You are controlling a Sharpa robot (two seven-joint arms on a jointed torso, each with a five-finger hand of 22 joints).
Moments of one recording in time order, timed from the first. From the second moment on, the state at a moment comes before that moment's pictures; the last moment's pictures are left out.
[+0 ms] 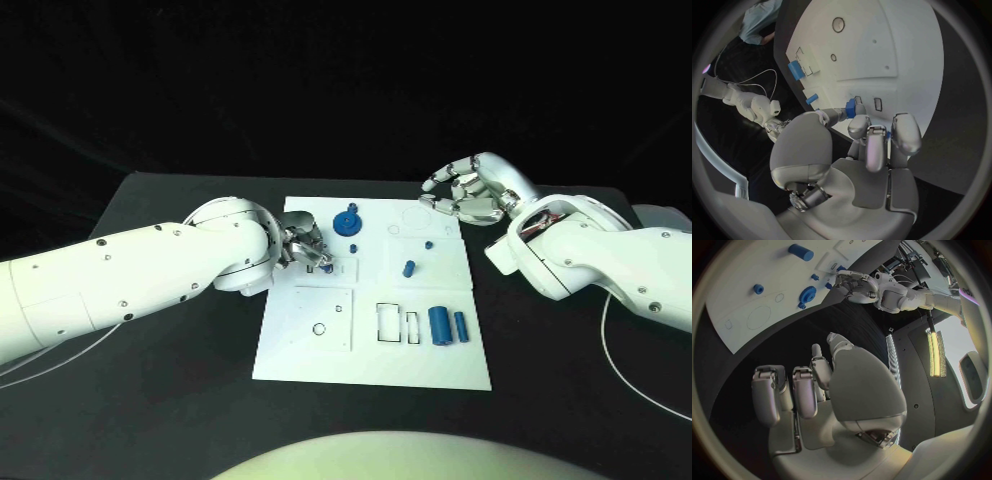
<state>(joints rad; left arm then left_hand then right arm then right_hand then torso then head) 1.24 -0.72 -0.06 1.53 -1.13 -0.01 -0.51 1.06 -0.18 0.77 0.17 0.25 0.81 0.06 0.87 0.73 1.32 -0.03 1.22 1.03 1.47 -0.08 1.55 1.31 0.10 1.34 0.02 1.38 1.10 1.28 -0.94 -0.13 1.65 -0.93 -0.59 0.04 1.41 -0.11 0.17 0.29 0.33 0.90 0.15 0.27 0.41 1.35 0.07 1.27 1.31 1.47 0.00 1.53 1.31 0.01 1.47 0.10 1.50 1.31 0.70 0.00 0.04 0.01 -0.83</state>
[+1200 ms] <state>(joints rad) 1.20 -0.71 -0.06 1.51 -1.28 -0.09 -0.50 1.06 -0.17 0.77 0.17 0.25 0.81 0.06 0.87 0.73 1.33 -0.04 1.22 1.01 1.46 -0.08 1.55 1.31 0.10 1.35 0.02 1.39 1.12 1.27 -0.95 -0.13 1.65 -0.93 -0.59 0.04 1.41 -0.11 0.17 0.29 0.33 0.90 0.15 0.27 0.41 1.35 0.07 1.27 1.31 1.47 0.00 1.53 1.31 0.01 1.47 0.10 1.50 1.31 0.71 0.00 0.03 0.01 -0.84</state>
